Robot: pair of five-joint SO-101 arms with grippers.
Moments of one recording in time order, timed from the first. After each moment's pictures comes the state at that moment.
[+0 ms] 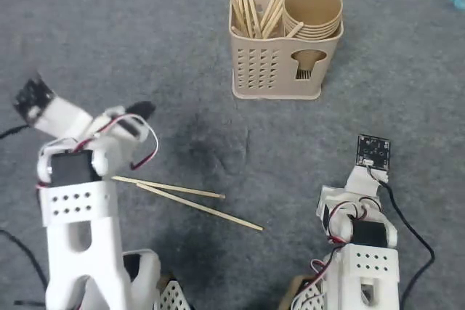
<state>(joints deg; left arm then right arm) -14.6 -44.0 40.0 79.2 49.6 2.7 -75.1 88.5 55.2 -6.9</state>
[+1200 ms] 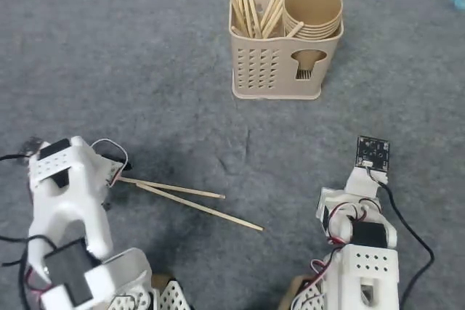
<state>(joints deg) -33.5 -10.8 49.4 68.4 47.2 2.7 -75.1 89.3 55.2 -6.8</state>
